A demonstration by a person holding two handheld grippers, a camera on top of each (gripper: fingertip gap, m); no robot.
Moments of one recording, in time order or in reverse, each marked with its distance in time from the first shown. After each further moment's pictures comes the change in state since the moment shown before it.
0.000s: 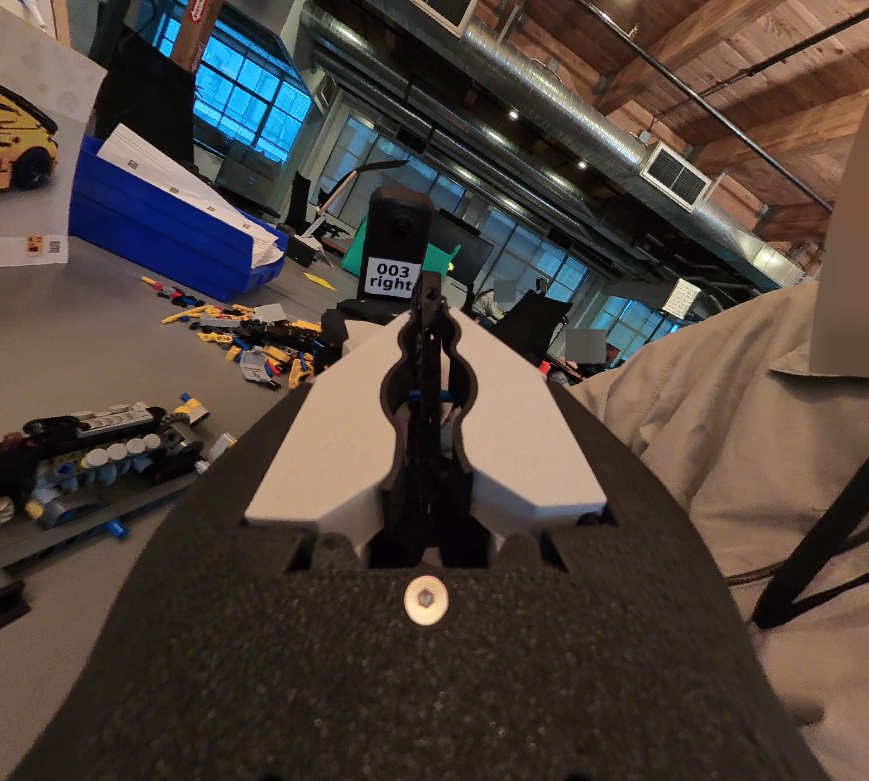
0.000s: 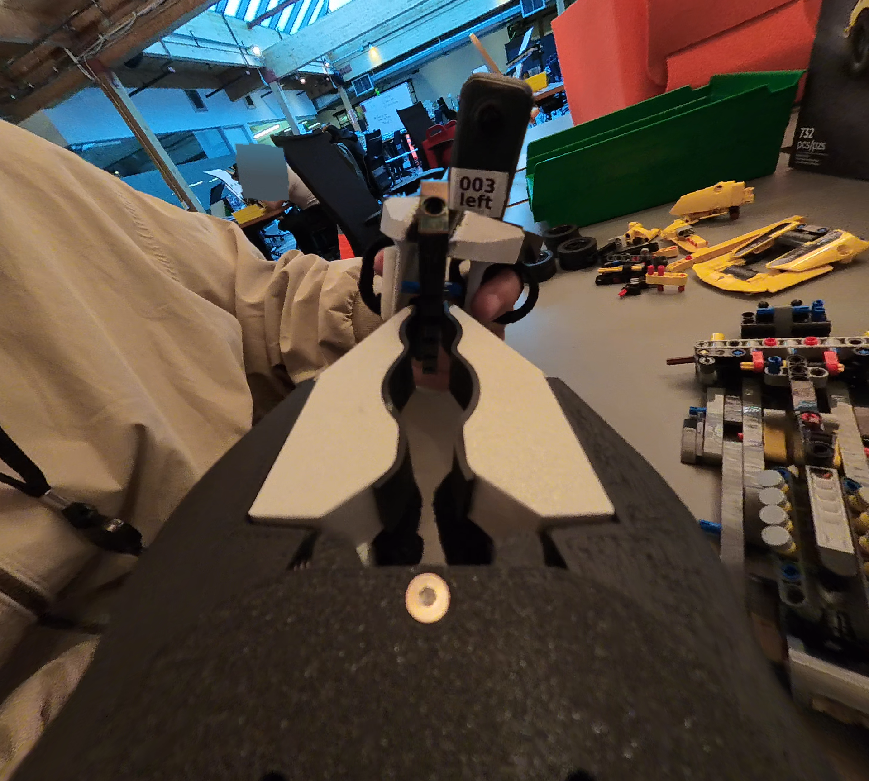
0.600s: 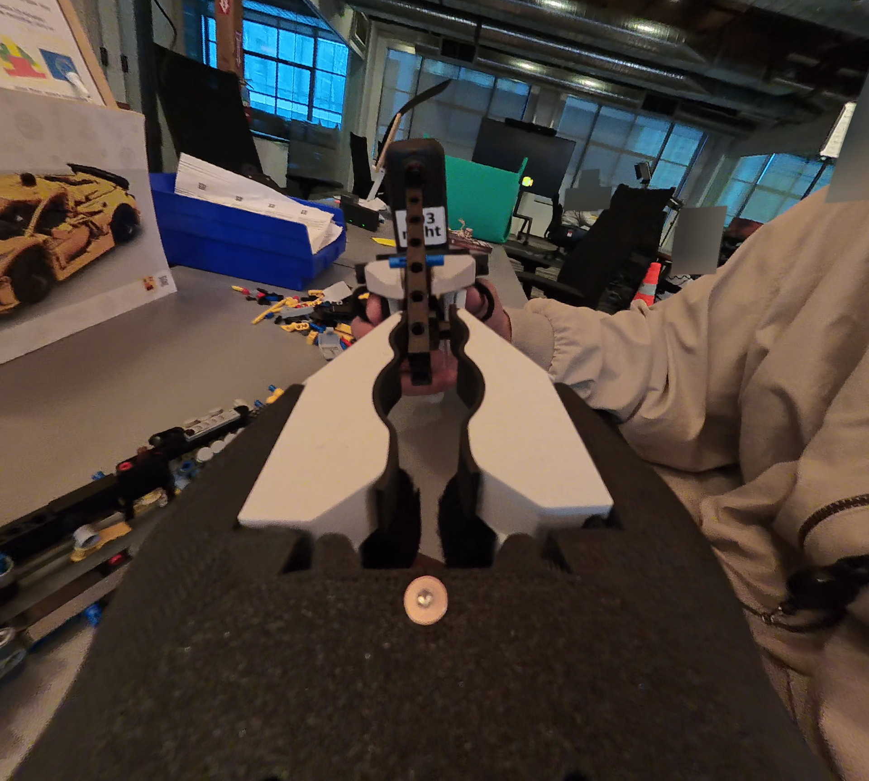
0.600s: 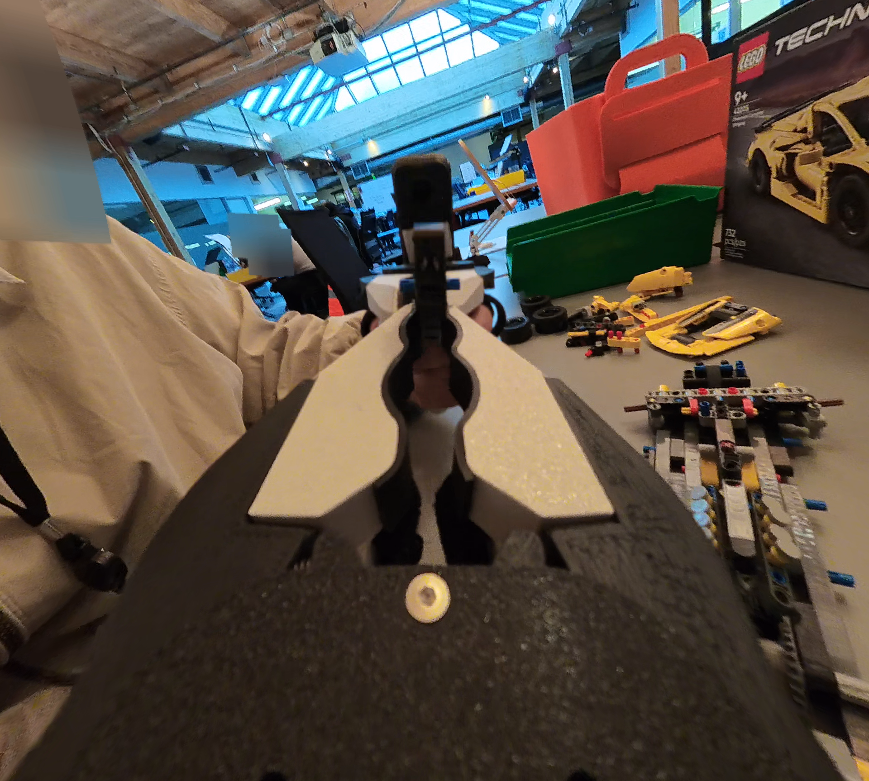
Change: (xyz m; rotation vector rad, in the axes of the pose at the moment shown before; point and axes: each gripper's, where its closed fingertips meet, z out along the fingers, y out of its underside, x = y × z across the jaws) left arm 0.004 0.013 -0.003 -0.167 -0.106 0.315; right arm -0.001 -0.032 -0.030 0.178 0.021 -0.054
